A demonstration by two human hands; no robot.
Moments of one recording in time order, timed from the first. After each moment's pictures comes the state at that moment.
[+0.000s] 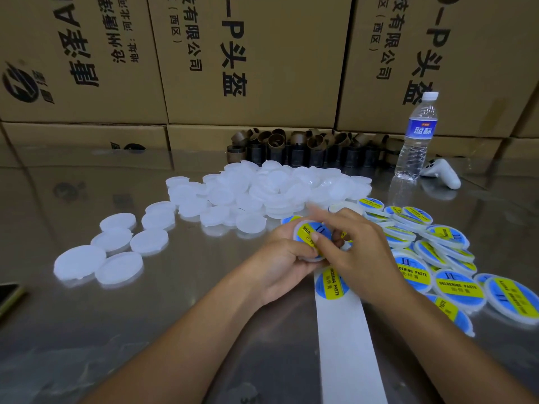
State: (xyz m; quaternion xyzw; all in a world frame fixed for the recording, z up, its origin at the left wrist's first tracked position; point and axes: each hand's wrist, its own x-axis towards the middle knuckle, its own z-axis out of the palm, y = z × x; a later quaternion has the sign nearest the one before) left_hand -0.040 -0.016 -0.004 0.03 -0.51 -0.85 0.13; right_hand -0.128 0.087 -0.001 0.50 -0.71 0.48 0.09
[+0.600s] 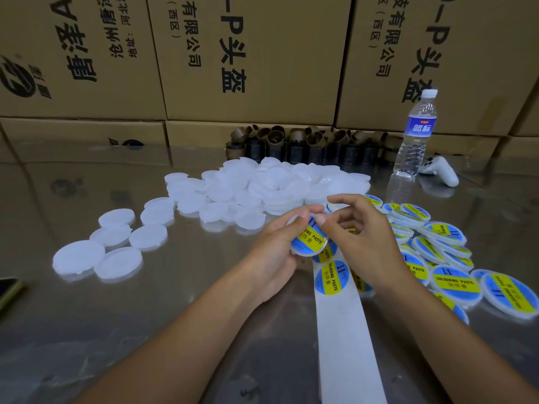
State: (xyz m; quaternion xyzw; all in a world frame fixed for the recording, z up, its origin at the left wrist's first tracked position) left_hand -0.042 -0.018 -0.008 0.05 -0.51 -0.83 0.22; right_hand -0.134 0.086 0.001 0.40 -0.68 0.61 -0.02
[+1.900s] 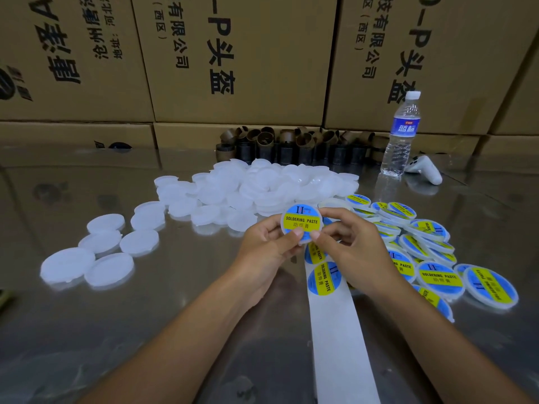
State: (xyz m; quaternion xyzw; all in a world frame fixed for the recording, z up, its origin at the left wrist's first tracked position) left_hand -0.037 -0.024 -0.019 0.09 -0.58 -0.76 0.26; right_hand -0.126 0.096 -0.002 0.42 -0.68 0.60 -0.05
